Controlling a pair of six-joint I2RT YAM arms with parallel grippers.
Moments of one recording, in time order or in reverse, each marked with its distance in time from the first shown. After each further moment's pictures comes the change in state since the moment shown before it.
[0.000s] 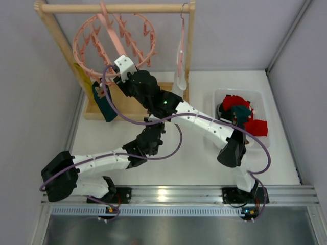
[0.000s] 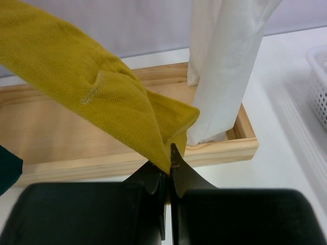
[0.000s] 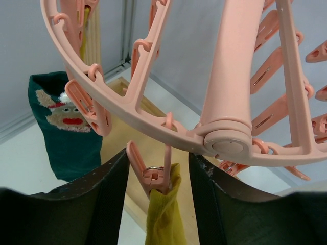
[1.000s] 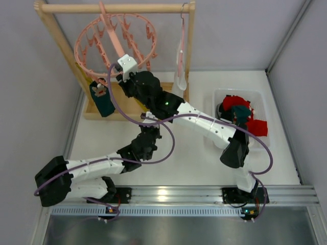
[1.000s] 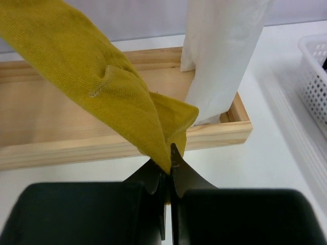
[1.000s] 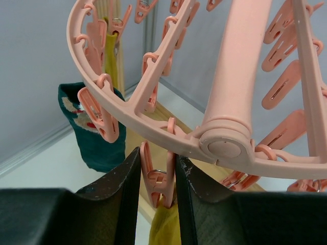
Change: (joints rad) left arm -0.001 -0.077 -0.101 -0.013 0.027 -0.090; right arm -0.005 -0.036 -0.079 0.098 -0.076 0.084
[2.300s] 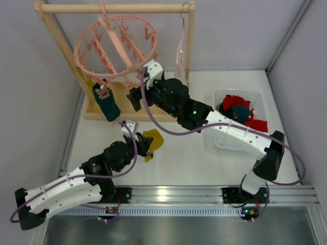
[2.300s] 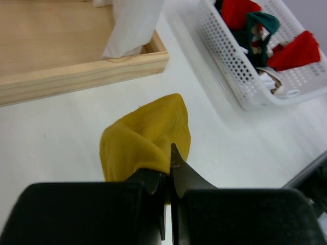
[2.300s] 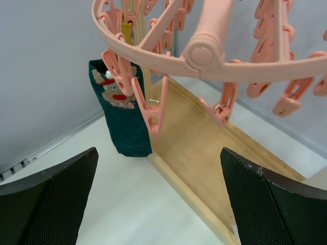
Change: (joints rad) left arm -0.018 -0.592 -0.021 -0.738 0.399 -0.388; right arm -0.008 -0.357 -0.428 0.064 -0.096 0.133
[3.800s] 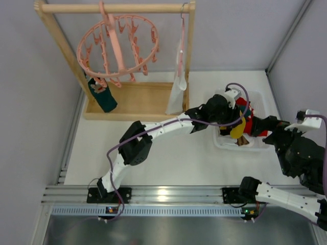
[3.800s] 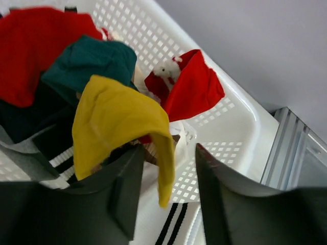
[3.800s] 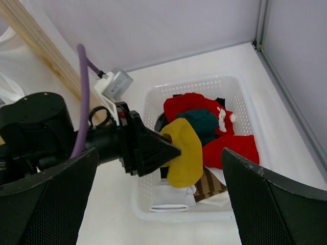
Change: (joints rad) left arm 0.001 1.607 1.382 0.155 0.592 0.032; right arm 0.005 -1.242 -0.565 -0.806 0.869 0.383
